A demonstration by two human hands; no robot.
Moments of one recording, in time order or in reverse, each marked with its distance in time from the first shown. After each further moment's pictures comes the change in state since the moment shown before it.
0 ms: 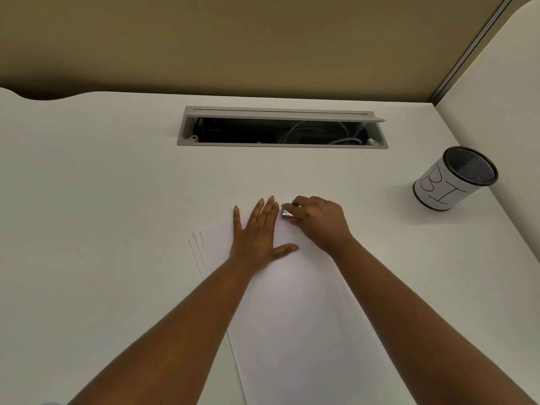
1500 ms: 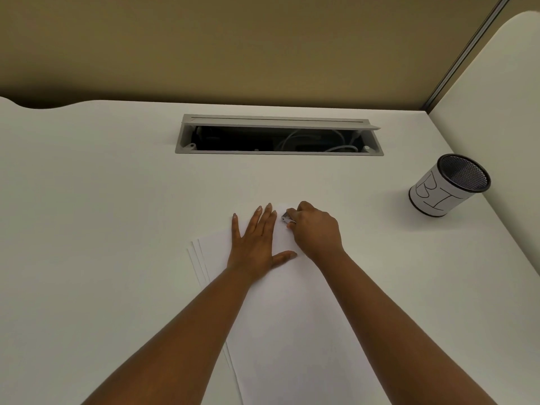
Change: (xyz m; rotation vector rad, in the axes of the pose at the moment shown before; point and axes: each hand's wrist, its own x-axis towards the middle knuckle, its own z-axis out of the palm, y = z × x) left_hand -0.003 0.000 0.000 0.033 0.003 0.006; right_hand 0.003 -0.021 -0.005 0.035 -0.144 0.354
